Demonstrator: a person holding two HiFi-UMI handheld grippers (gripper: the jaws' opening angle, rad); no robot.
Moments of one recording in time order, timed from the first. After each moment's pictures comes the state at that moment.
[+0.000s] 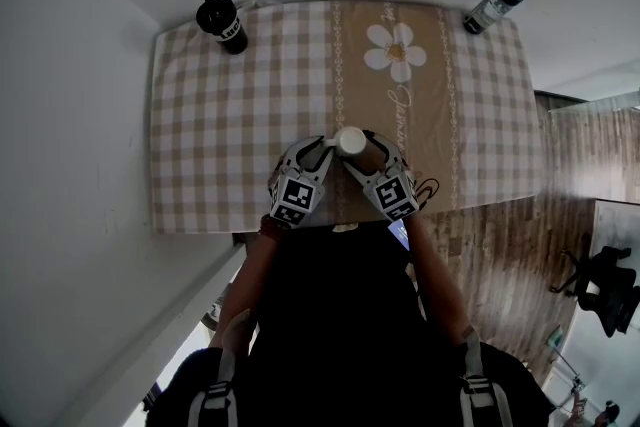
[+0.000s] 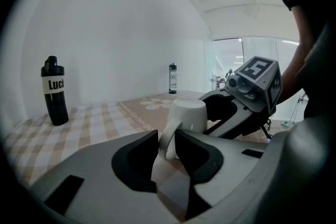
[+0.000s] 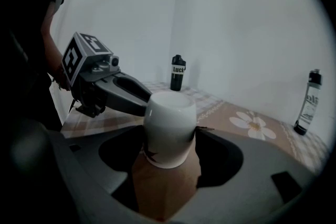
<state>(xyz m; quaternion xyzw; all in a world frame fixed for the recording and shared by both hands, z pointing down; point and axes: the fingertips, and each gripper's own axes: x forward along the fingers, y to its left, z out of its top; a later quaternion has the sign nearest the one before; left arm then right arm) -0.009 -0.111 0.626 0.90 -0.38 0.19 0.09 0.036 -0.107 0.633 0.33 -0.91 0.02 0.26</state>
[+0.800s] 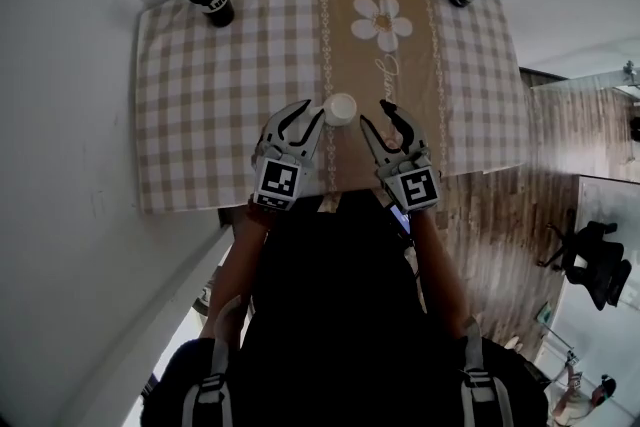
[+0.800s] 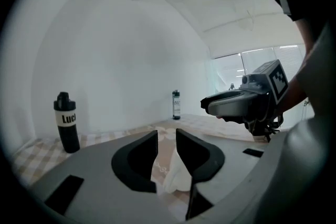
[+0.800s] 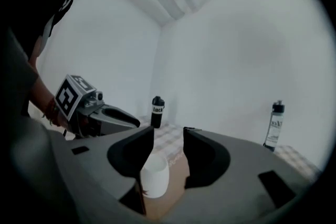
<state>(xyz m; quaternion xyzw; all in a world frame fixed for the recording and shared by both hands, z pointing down) -0.024 -0.105 0.520 0.90 -0.42 0.09 0.03 0.066 -0.093 0.481 0.45 -0.89 -0.03 0.10</state>
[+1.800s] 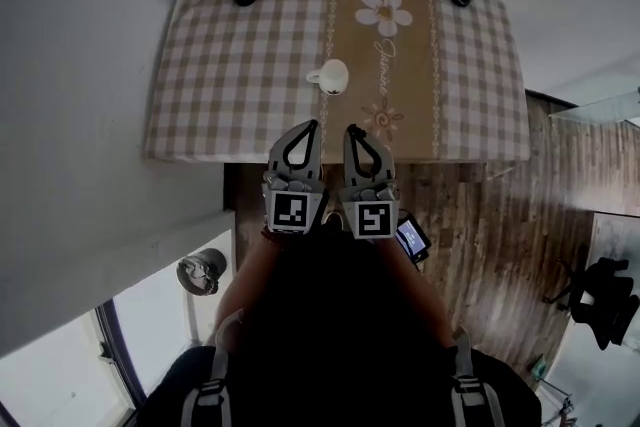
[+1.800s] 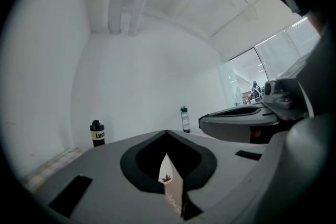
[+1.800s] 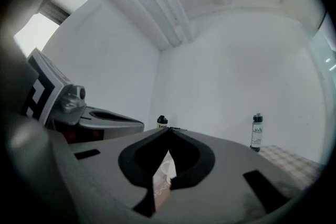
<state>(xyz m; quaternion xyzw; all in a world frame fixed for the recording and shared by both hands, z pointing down) 0.014 0.055 0.439 0.83 -0.55 0.04 -0.05 0.071 0.062 0.435 0.51 -0.86 -0.05 0.01</state>
